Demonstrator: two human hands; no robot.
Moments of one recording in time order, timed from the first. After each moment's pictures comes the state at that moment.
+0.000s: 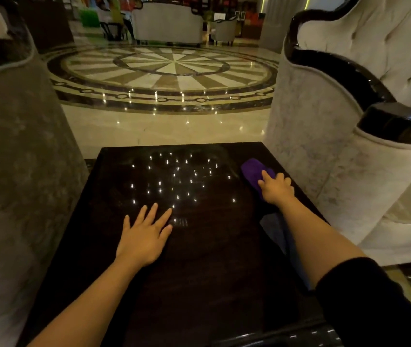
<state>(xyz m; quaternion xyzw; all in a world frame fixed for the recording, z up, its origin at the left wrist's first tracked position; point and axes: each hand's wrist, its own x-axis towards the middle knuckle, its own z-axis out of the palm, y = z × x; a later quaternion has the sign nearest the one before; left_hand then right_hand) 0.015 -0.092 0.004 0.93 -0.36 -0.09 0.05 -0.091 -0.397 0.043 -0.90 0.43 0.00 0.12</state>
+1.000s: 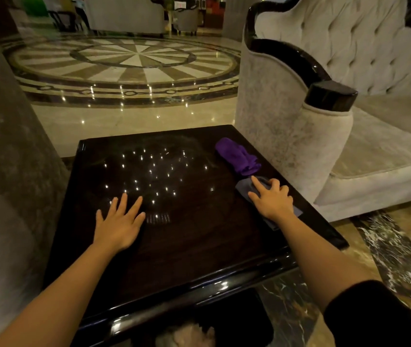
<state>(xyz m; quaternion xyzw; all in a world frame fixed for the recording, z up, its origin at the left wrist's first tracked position) 0.007 -0.036 0.007 0.93 -0.34 -0.11 0.07 -0.207 -0.311 0.029 -0.88 0.46 -0.01 0.10</state>
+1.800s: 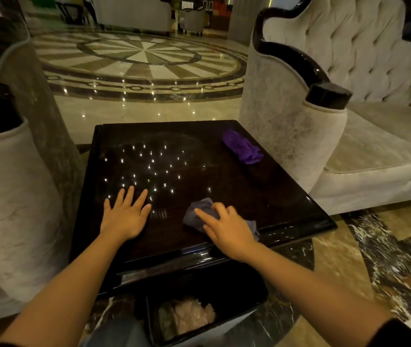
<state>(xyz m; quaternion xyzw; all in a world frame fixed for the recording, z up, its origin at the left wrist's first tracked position) -0.024 0.009 0.009 0.93 -0.35 -0.11 0.06 -0.219 -0.141 0.024 -0.99 0.15 -0.03 0.02</state>
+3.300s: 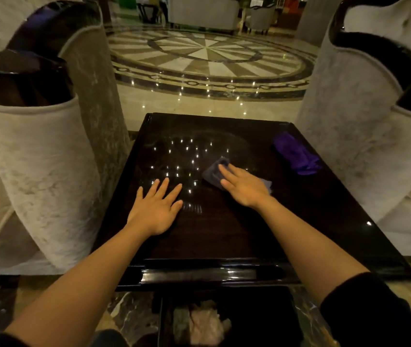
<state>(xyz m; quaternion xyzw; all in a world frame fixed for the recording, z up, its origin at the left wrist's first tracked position) -0.022 0.004 0.001 0.93 -0.34 -0.10 0.06 -0.090 -0.225 0.021 -0.99 0.13 0.03 0.10</state>
